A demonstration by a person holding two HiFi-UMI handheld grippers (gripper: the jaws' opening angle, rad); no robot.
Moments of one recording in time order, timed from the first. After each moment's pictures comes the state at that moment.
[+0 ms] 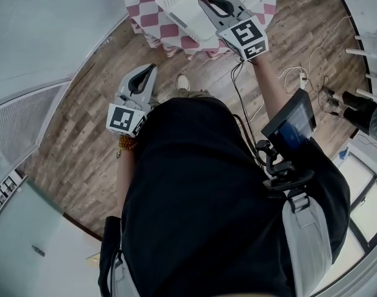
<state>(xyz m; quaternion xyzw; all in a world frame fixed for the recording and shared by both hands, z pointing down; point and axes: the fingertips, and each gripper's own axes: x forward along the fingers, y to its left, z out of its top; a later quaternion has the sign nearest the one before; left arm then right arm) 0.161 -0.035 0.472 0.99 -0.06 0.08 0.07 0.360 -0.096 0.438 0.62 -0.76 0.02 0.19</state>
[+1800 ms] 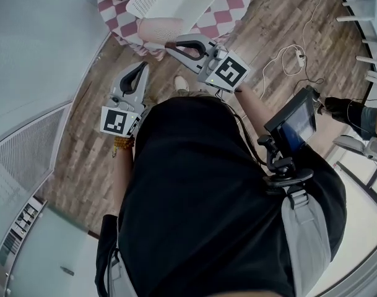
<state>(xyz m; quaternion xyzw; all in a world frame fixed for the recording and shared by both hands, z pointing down) 0.196 -0.004 0.440 1.00 0.02 0.04 0.01 0.255 0.010 0.422 0.56 -0.83 0.00 0.01</state>
